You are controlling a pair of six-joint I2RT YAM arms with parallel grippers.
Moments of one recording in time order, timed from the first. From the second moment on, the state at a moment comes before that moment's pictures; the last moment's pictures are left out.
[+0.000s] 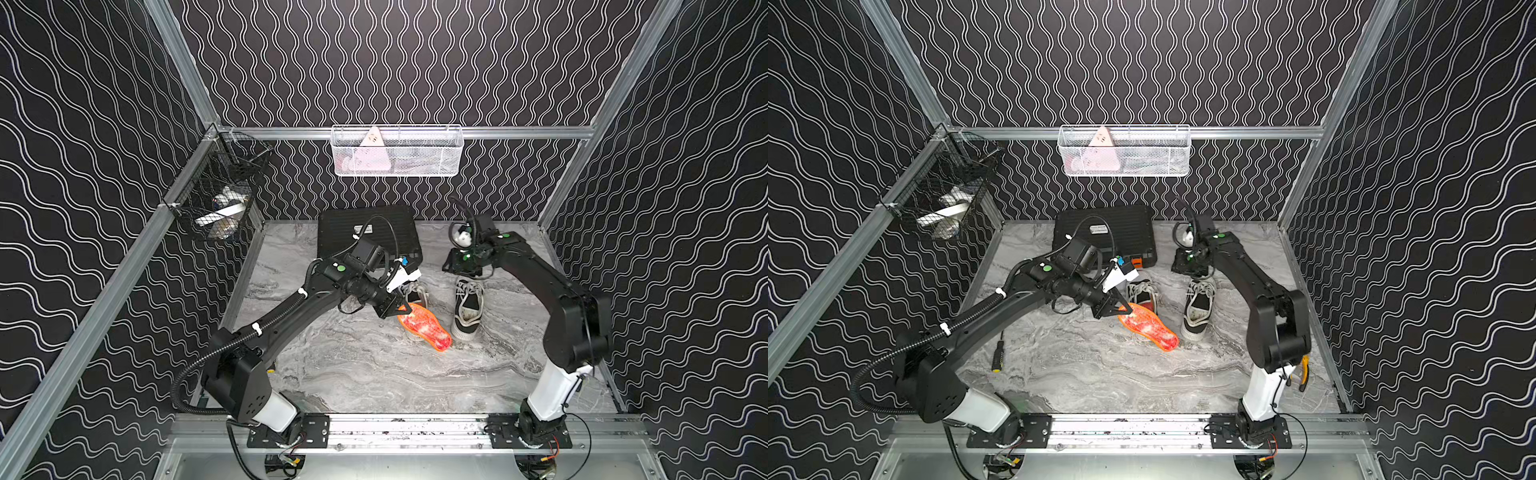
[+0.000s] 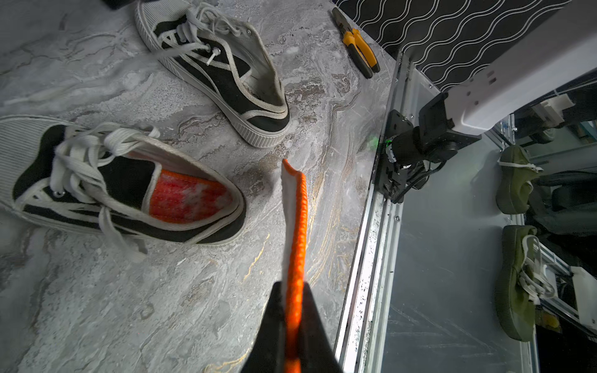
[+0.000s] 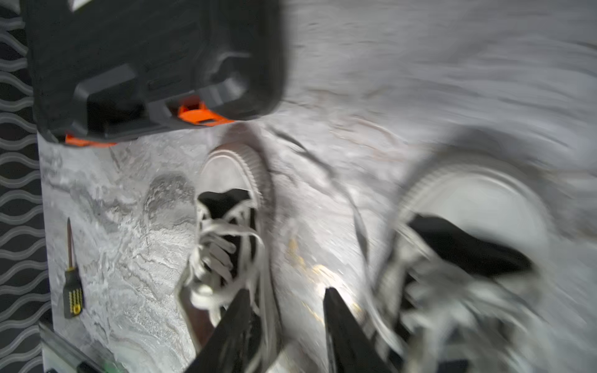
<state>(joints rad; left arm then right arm) -0.54 1.52 1.33 -0.82 0.66 0.18 0.25 1.76 1.49 -0.82 -0.22 0.38</state>
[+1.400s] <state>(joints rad) -0.51 1.47 1.42 -0.86 0.48 0.10 0.40 1.54 1.02 -0.74 0.03 0.39</state>
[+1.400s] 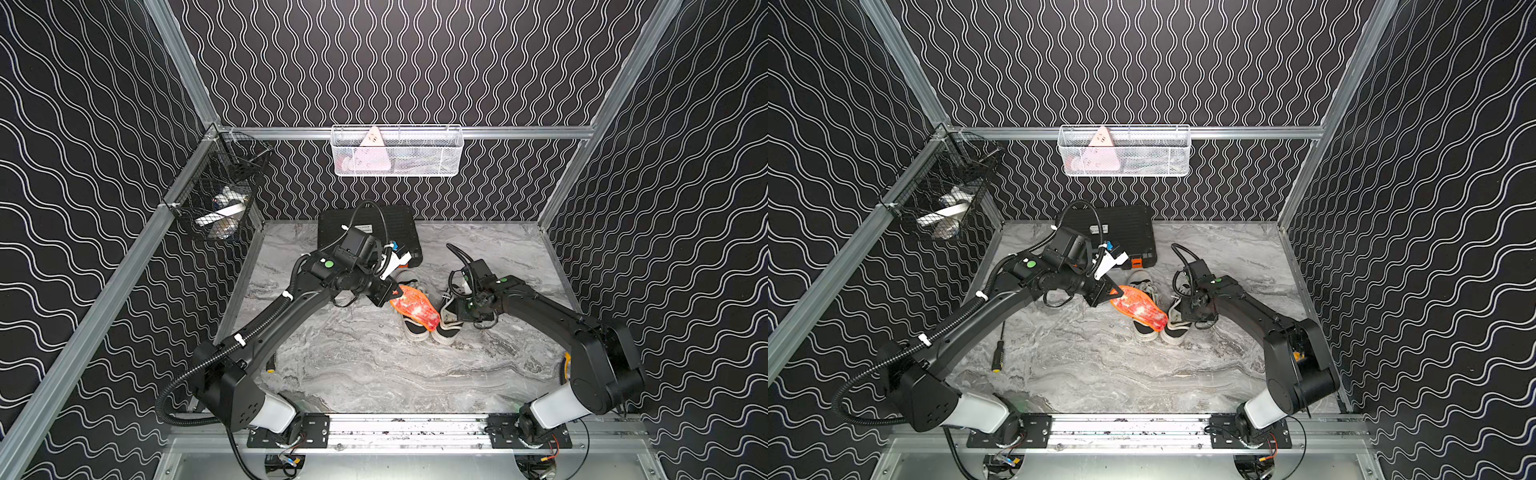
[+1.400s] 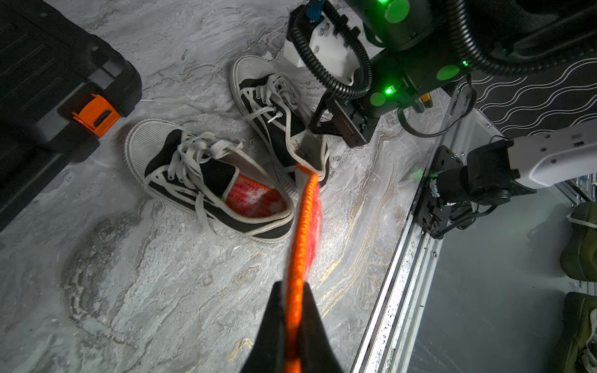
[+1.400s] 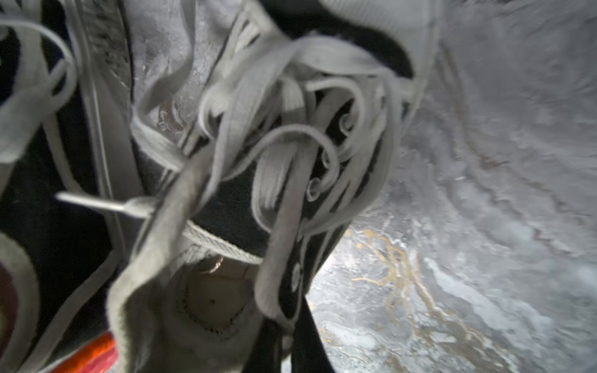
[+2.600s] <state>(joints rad) -0.51 1.47 1.40 -0.86 0.50 0.10 0.31 1.48 0.96 -0.66 0.07 1.41</state>
